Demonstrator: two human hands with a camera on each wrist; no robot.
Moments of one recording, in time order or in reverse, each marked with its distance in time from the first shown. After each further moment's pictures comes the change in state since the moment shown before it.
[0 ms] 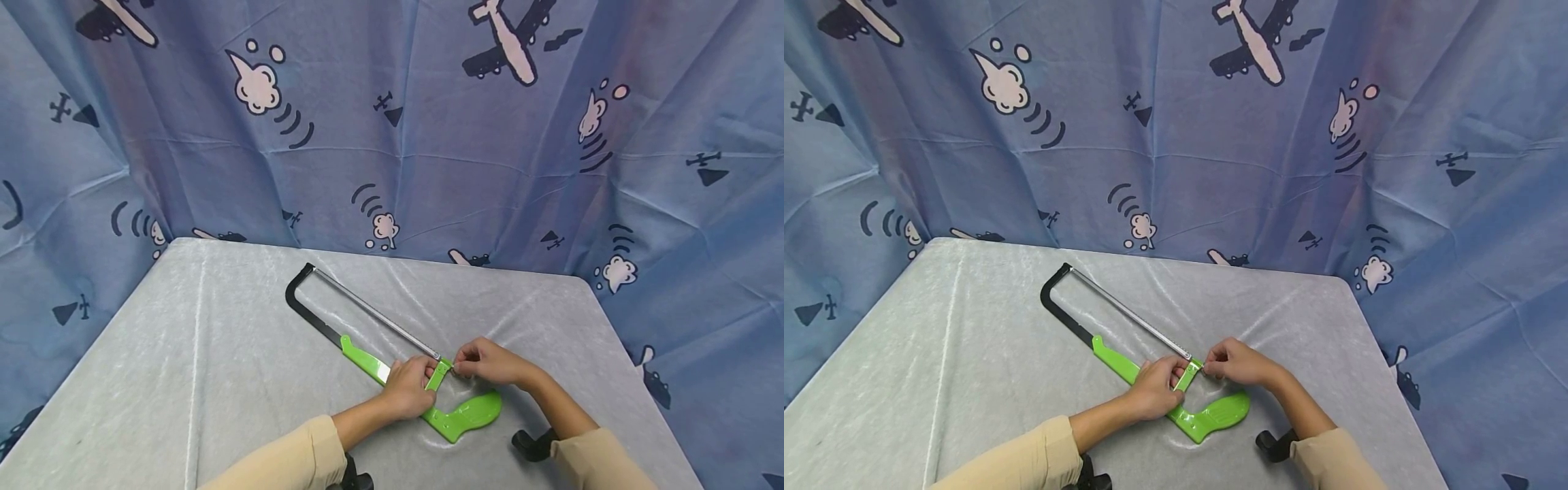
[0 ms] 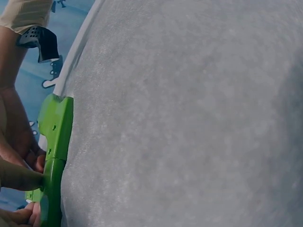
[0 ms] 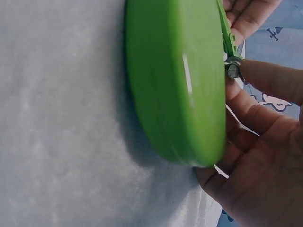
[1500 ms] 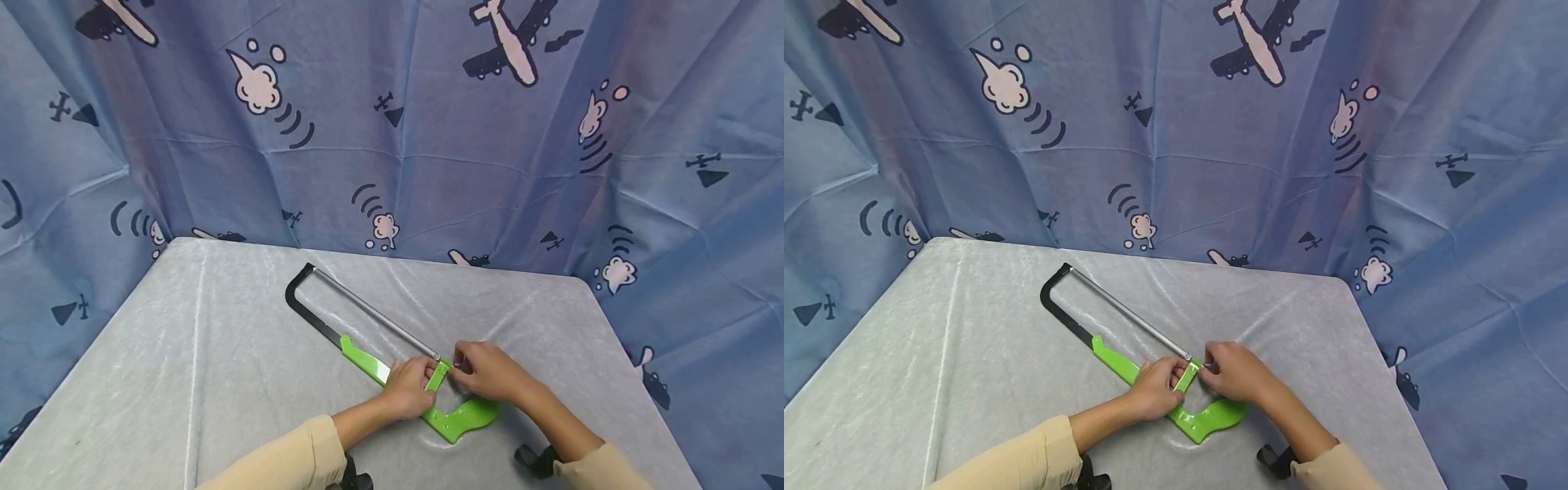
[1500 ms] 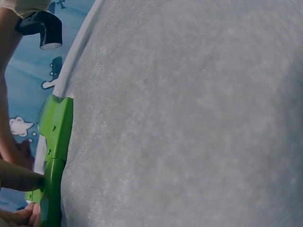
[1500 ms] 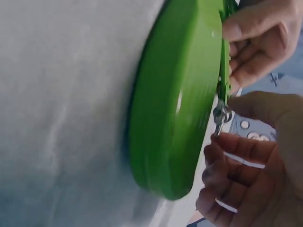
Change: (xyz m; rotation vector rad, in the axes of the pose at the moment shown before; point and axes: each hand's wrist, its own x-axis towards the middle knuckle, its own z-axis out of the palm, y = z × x) left_hand 0.001 -0.001 0.000 -0.003 -0.005 -0.011; right_hand -0.008 -0.027 0.021 -0.540 0.280 -0.079
